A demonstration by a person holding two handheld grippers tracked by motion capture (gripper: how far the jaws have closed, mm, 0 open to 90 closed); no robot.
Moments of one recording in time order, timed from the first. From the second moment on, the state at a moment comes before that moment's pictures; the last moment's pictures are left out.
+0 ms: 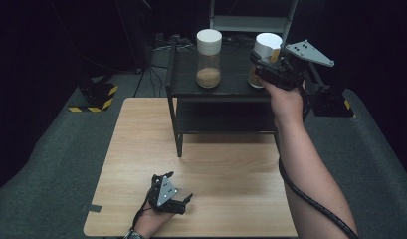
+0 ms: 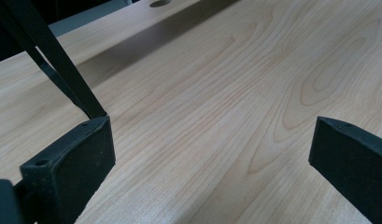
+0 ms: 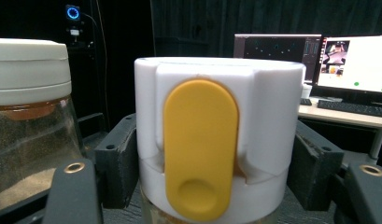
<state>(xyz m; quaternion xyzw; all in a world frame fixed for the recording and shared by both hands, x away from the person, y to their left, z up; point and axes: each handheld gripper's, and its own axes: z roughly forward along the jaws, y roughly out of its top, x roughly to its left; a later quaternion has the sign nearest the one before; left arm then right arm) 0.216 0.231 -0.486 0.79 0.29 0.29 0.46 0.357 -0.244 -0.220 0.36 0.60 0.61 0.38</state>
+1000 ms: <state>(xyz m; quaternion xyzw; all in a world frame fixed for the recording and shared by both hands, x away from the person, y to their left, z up) 0.216 0.229 -0.485 0.79 0.29 0.29 0.45 0.327 -0.242 -0.221 0.36 0.60 0.60 0.39</state>
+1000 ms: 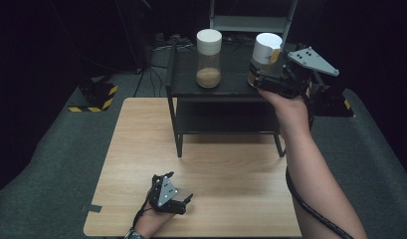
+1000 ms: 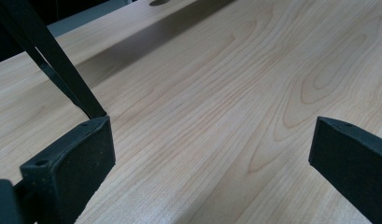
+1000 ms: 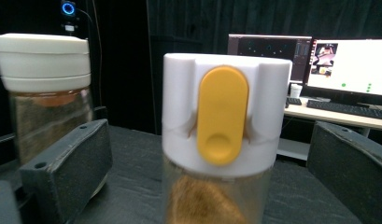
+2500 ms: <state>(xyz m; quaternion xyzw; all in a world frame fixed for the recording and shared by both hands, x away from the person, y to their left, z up) 0.216 0.229 -0.485 0.79 0.28 0.29 0.45 0.237 -0.261 -0.319 0.31 0.65 0.58 0.38</state>
